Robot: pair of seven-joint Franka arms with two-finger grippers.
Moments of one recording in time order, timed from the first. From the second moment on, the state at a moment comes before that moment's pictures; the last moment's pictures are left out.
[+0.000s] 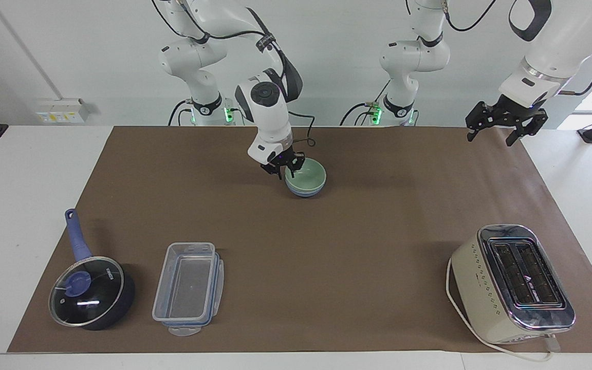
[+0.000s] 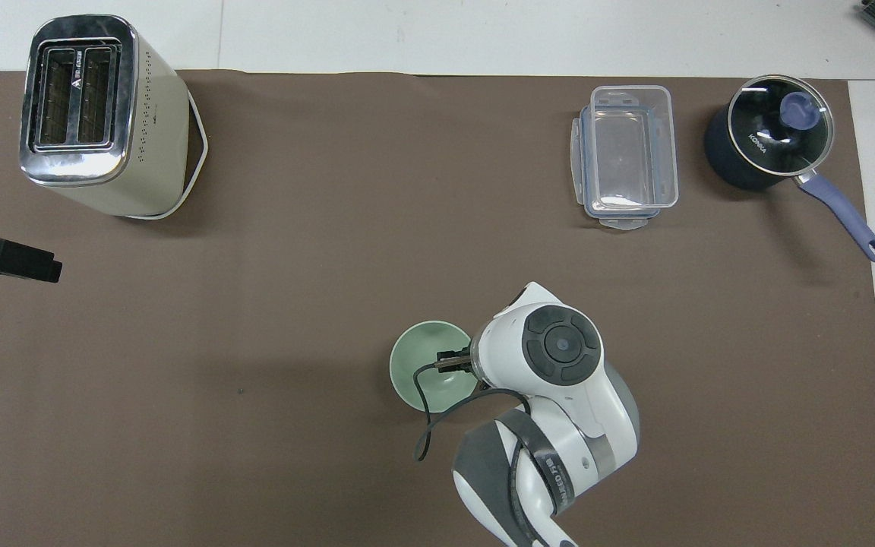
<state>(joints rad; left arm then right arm) -0.03 -0.05 0.00 -1.63 -0.02 1.57 0.18 0.58 0.10 0.01 -2.15 0.17 2.30 0.39</state>
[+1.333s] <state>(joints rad) -0.03 -0.05 0.00 -1.63 -0.02 1.57 0.18 0.11 -0.08 -0.02 -1.79 0.05 1.76 0.29</state>
